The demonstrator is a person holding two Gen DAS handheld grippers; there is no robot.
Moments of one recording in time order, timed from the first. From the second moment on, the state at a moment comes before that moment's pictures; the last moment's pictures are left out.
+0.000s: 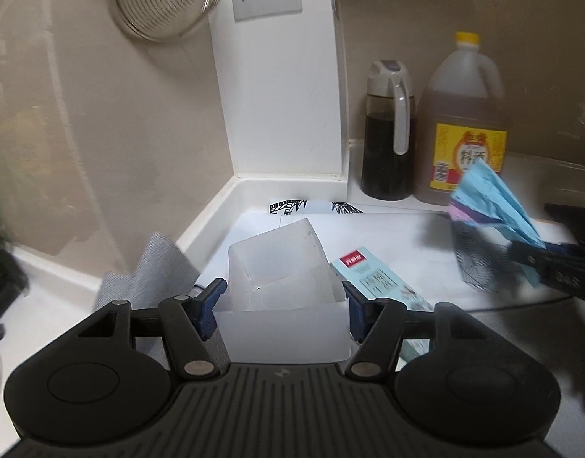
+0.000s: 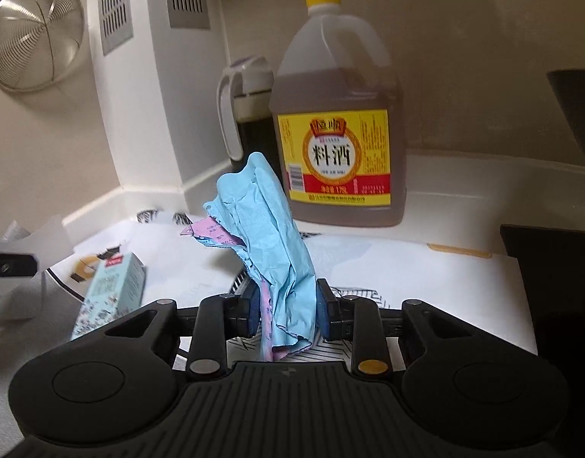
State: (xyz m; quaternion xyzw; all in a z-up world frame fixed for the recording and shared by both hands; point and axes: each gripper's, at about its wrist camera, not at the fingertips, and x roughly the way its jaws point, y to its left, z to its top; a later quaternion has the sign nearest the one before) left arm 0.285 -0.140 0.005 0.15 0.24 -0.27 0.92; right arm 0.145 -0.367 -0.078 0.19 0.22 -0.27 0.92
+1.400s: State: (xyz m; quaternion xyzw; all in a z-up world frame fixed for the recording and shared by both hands) left arm -0.108 0.112 -0.050 0.09 0.34 -0.14 0.93; right arm -0.117 -0.084 -0.035 0.12 0.35 0.04 0.93
